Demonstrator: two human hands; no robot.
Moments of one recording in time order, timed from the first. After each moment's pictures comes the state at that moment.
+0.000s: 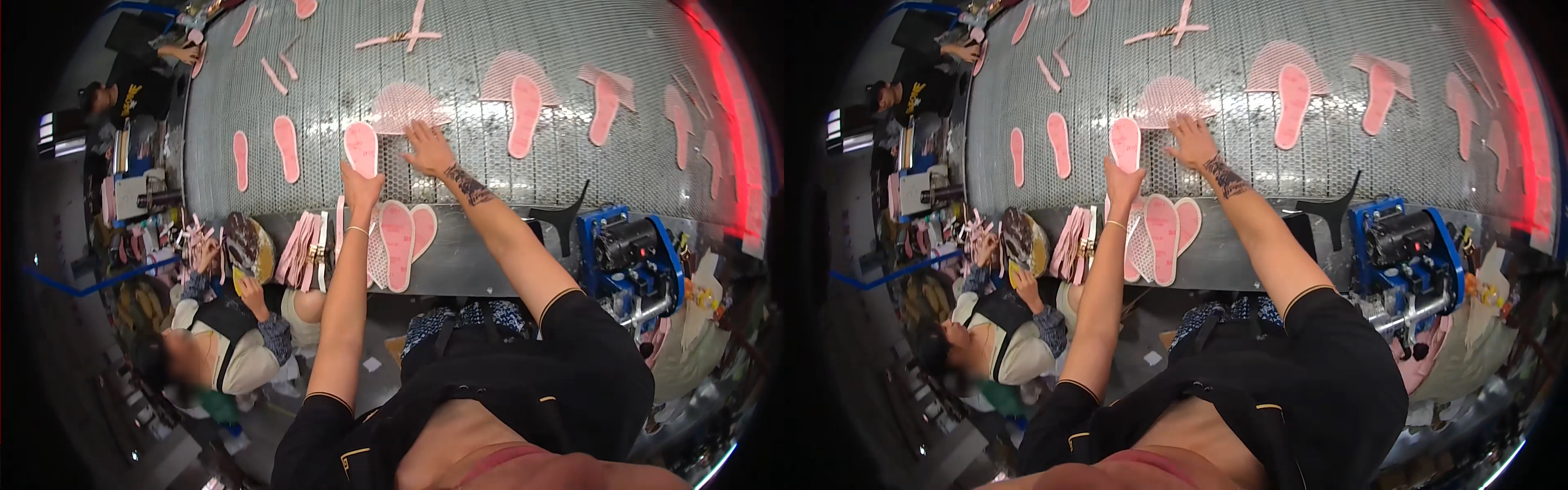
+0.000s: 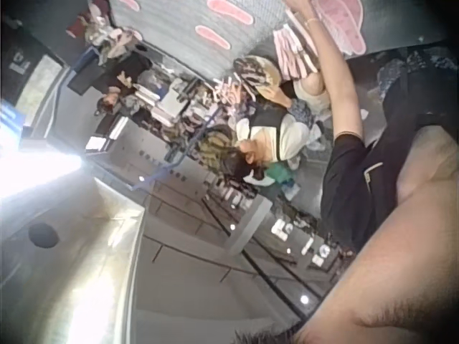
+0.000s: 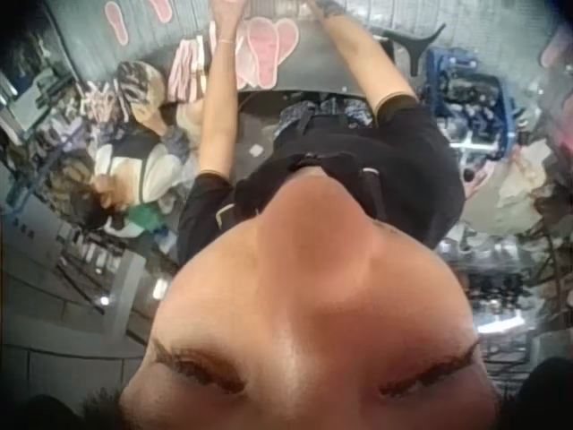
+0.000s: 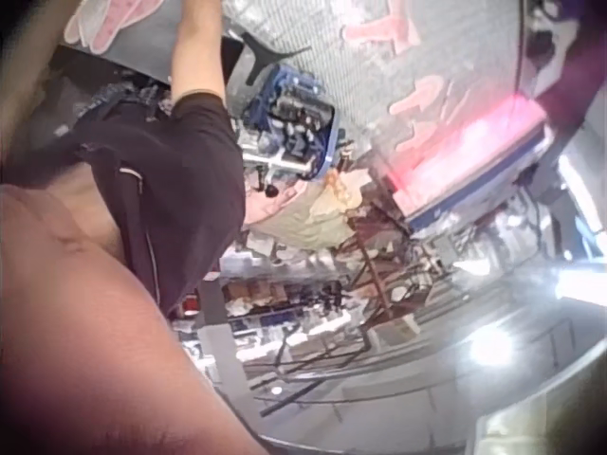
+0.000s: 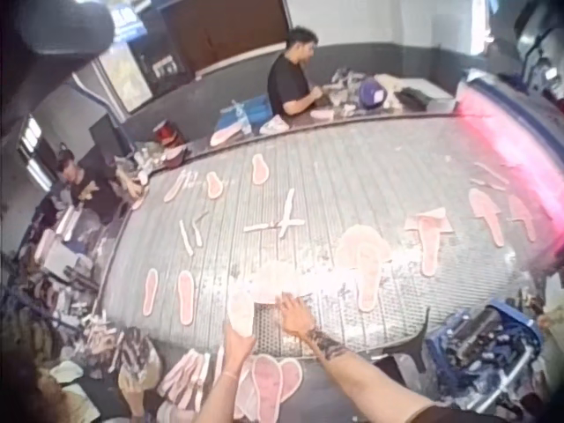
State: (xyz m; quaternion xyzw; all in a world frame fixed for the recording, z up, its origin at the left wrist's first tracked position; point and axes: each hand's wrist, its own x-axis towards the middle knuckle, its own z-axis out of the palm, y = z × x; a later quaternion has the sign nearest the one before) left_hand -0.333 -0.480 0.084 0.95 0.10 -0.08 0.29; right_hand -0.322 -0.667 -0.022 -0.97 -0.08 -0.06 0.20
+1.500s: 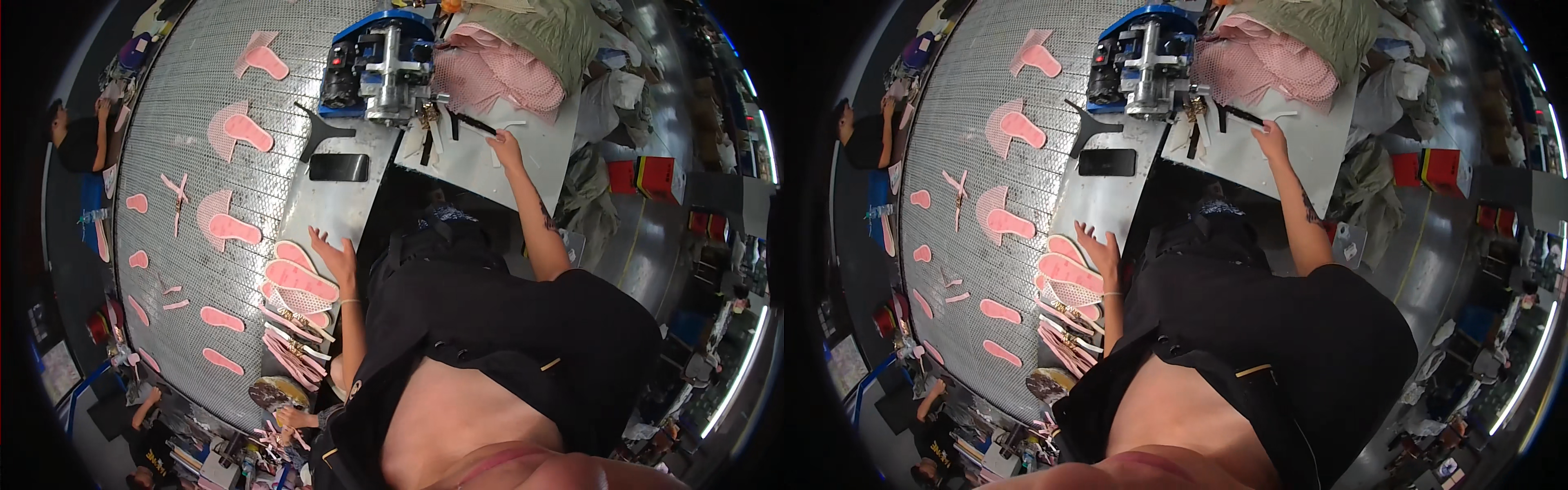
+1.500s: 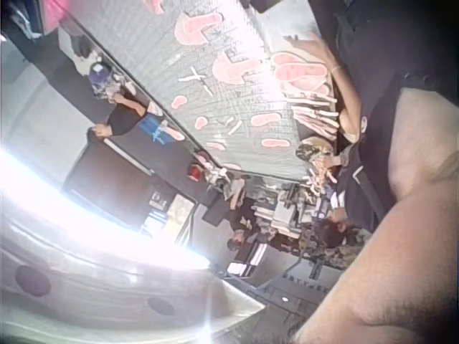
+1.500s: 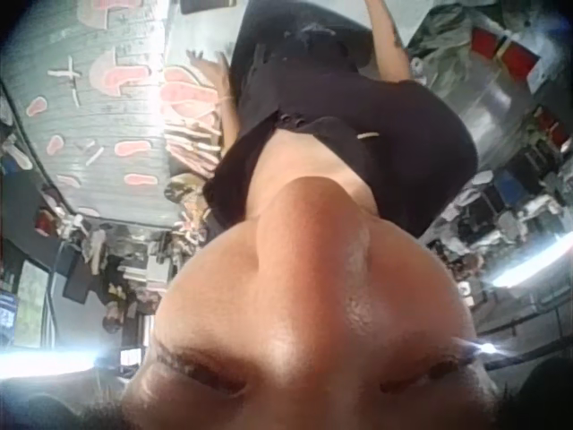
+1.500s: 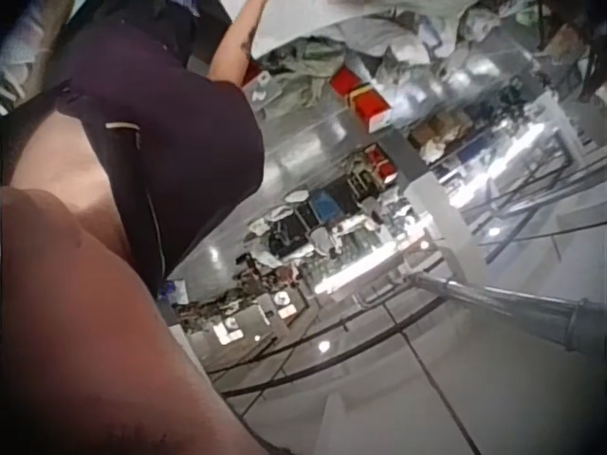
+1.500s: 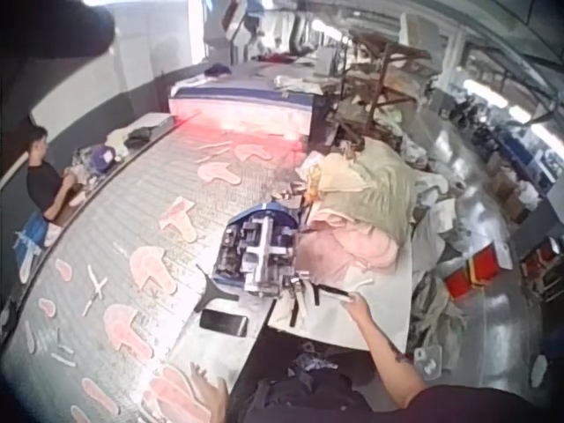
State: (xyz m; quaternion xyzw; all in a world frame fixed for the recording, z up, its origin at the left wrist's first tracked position) left_hand -0.620 -0.529 0.096 0.79 -0.39 -0.21 0.42; right_hand -1.028 -0.776 0.043 -0.49 0.74 -0.29 0.36
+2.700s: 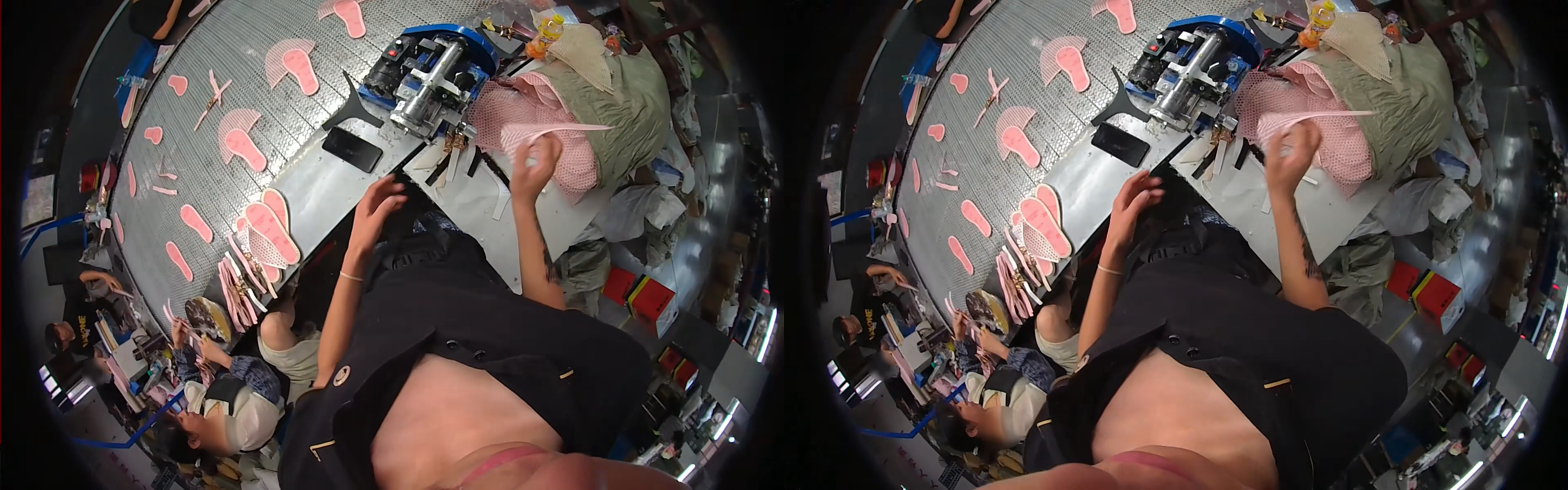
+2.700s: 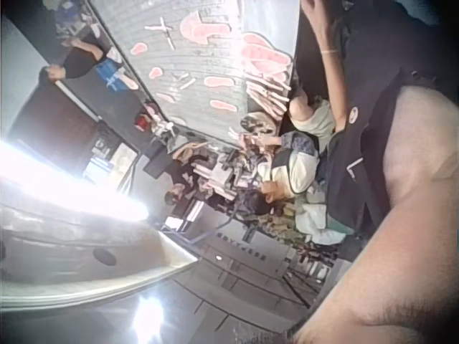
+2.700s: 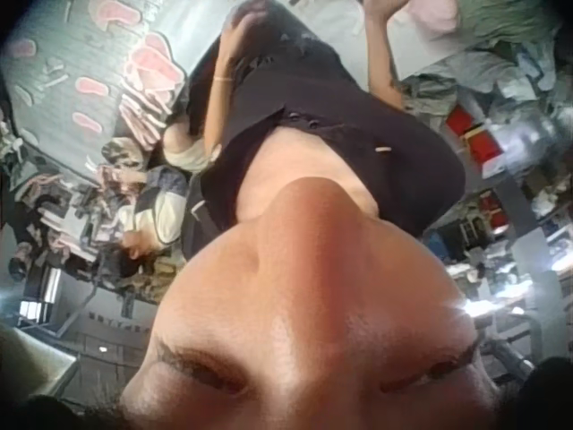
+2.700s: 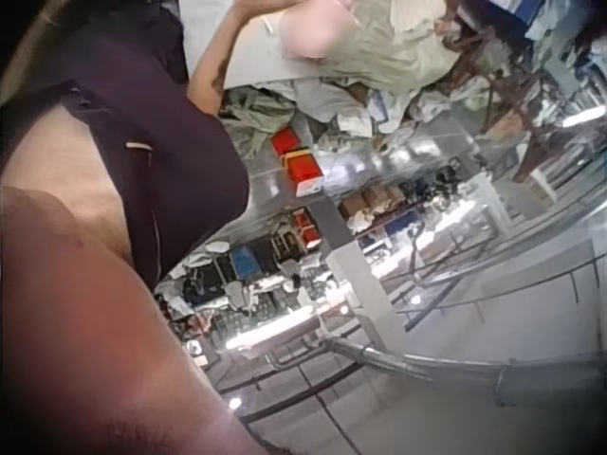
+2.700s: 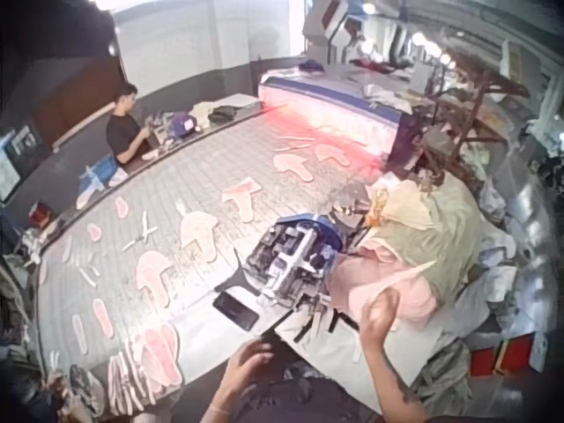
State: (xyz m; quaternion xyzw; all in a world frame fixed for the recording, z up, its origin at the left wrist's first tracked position) left_hand -0.741 -0.617 0.176 0.54 -0.27 -0.54 0.59; right_hand -0.965 -0.833 0.207 -0.71 0.46 -0.52 0.09
